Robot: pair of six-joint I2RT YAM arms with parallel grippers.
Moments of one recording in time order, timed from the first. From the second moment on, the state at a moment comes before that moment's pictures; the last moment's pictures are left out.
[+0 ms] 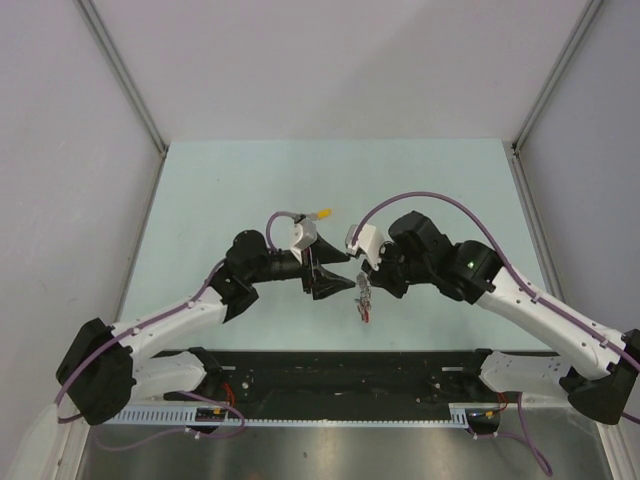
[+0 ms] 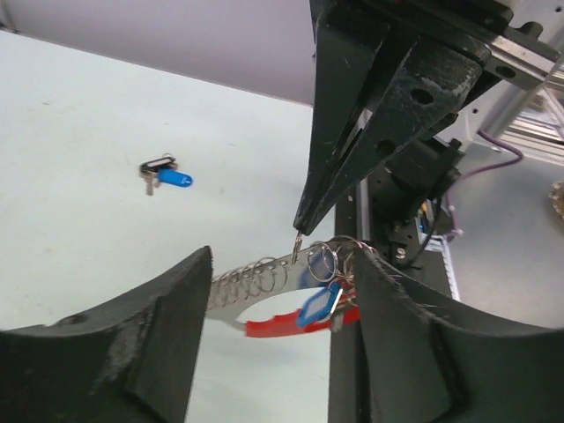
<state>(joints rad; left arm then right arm) -0.73 1.12 0.60 0.54 0.70 -0.22 0.89 1.11 1.18 -0.84 -0.16 -0.29</state>
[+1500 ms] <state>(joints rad) -0.83 1.26 0.69 0.40 0.76 -0.10 0.93 1.11 1.17 -0.84 -0.17 -0.29</state>
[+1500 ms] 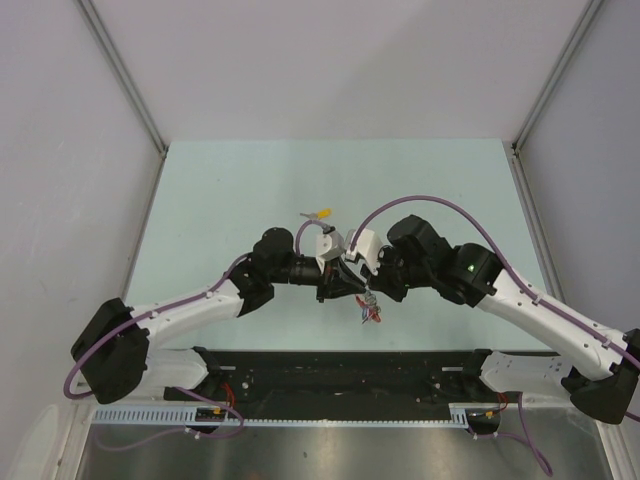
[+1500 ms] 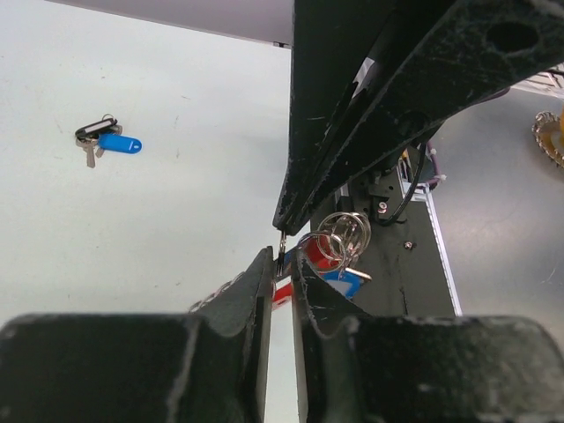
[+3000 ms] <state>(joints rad) -0.82 1.06 0.35 1.08 0.36 -0.43 0.93 0.74 0.60 0.21 0.02 0.21</state>
